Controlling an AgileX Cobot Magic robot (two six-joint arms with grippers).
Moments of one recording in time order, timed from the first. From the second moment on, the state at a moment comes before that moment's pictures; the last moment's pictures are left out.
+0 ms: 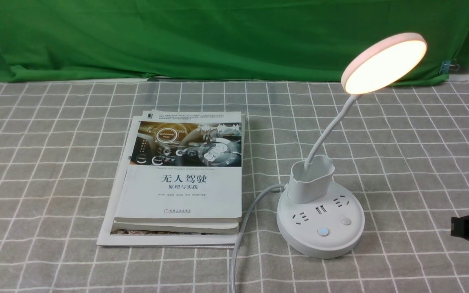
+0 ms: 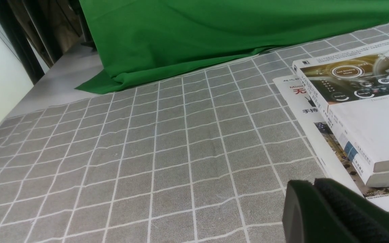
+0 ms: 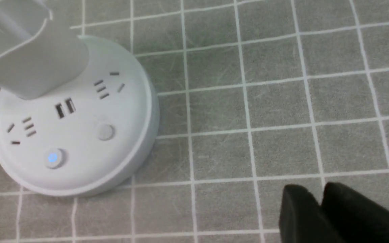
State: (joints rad) right arm 0.13 1.07 -0.54 0.14 0.45 0.02; left arm 0.02 0.00 0.01 0.06 0.23 0.22
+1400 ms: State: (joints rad) right arm 0.24 1.23 -0.61 0.14 0.49 -0.03; left arm 0.02 0.00 0.01 0.06 0.23 0.22
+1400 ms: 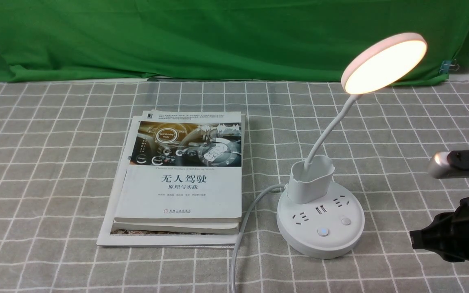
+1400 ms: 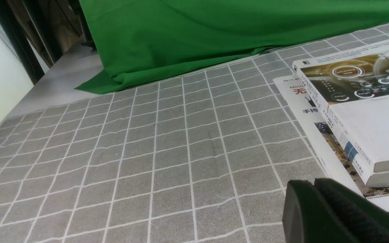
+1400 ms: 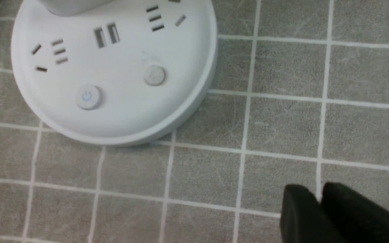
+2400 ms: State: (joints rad) right arm 0.40 1.46 -0.81 0.14 0.54 -0.05; left arm 0.02 0.00 0.01 0.06 0.23 0.22
